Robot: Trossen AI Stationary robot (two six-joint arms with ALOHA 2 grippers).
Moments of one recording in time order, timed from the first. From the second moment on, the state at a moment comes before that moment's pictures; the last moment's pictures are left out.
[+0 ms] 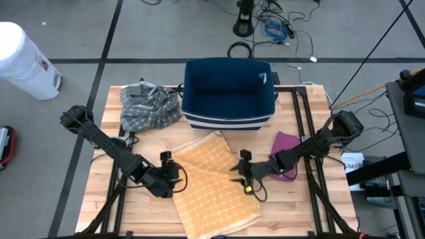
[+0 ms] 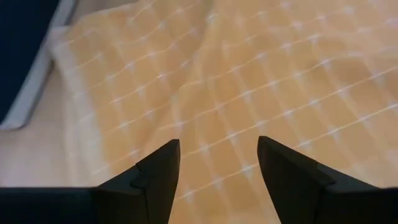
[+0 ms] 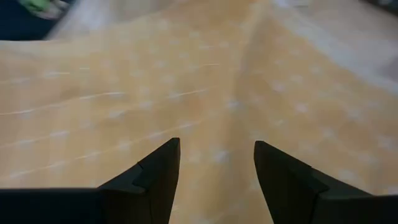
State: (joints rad) left arm -0.64 1.35 0.80 -0.47 -0.50 -0.51; right arm 0.39 1.59 0.64 0.38 0.28 0.26
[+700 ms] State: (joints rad) left arm -0.59 1.70 0.80 -0.26 -0.32 -0.50; right arm 0.03 1.61 0.64 0.45 0.08 0.08
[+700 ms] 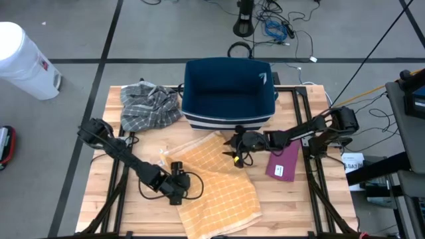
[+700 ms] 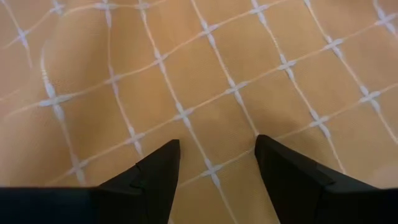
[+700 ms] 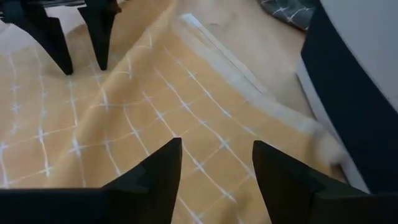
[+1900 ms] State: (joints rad) left arm -0.58 1.70 0.80 -0.23 -0.31 -0.44; right arm -0.06 1.90 0.85 0.31 0.06 -0.06
